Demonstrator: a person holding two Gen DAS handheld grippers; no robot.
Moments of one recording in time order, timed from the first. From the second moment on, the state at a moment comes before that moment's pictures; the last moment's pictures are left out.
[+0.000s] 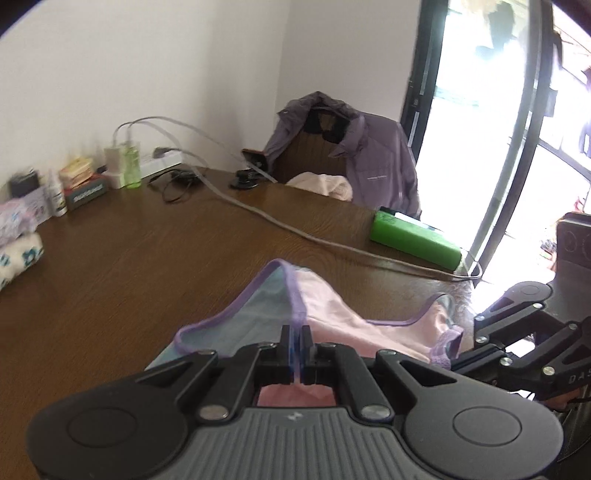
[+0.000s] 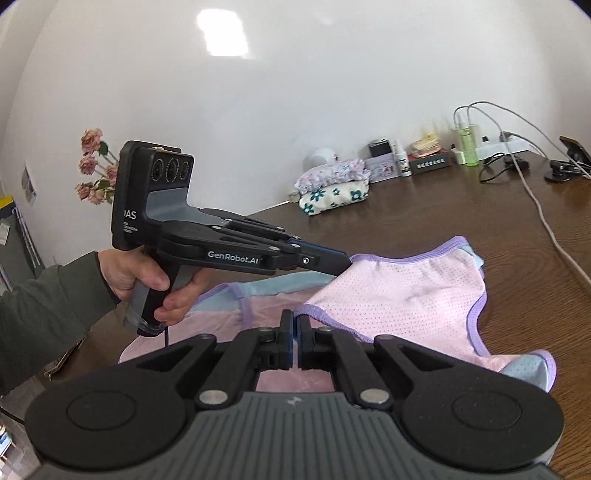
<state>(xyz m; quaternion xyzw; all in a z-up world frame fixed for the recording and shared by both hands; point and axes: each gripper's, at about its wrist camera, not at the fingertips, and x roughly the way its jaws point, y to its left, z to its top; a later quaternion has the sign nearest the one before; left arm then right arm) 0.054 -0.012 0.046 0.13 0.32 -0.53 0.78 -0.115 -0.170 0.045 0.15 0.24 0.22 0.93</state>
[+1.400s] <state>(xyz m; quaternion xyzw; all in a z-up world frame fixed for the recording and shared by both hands) 0.037 -0.035 0.057 0.14 0.34 -0.45 0.81 -0.136 -0.271 0.044 0.09 0.29 0.18 0.94</state>
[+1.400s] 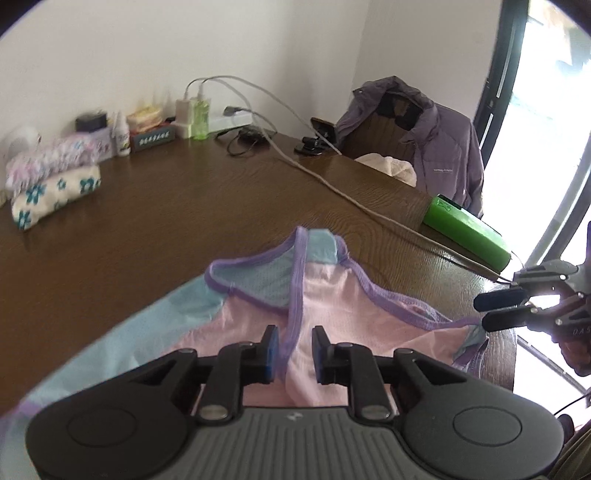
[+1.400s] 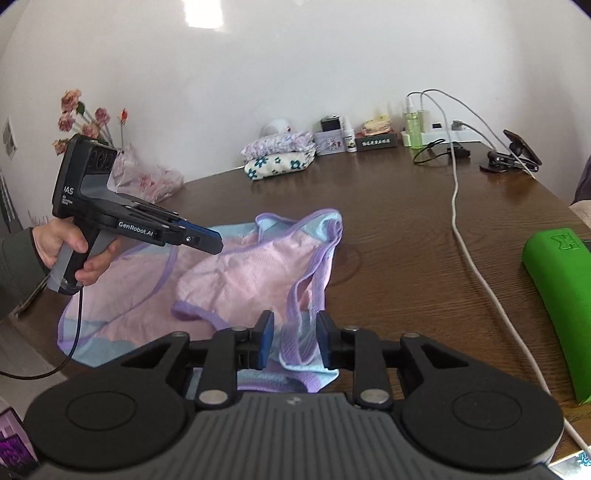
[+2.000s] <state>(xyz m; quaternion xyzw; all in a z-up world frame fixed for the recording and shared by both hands) 0.115 -0.130 0.051 0.23 0.34 -0.59 0.70 -0.069 -0.293 0.038 0.16 0.31 0.15 0.92</state>
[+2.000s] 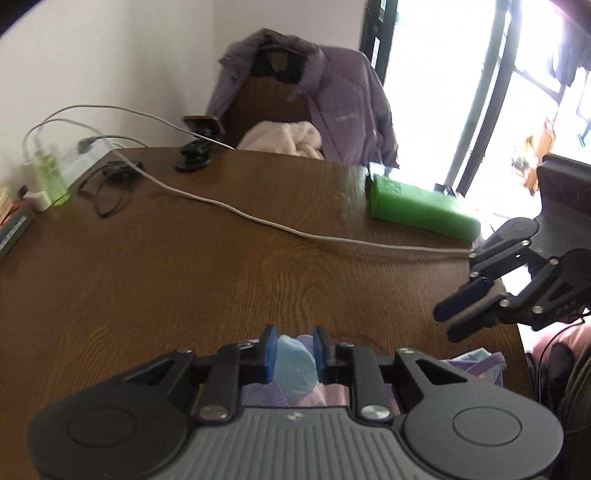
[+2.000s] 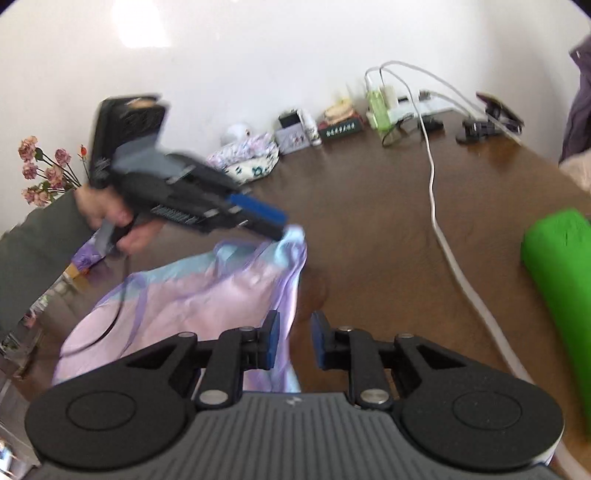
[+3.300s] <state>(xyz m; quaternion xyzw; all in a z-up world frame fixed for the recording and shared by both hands) 0.128 -0.116 0.037 0.09 0.36 -0.54 0.76 0.006 -0.310 0.033 0.18 0.32 0.16 0.92</state>
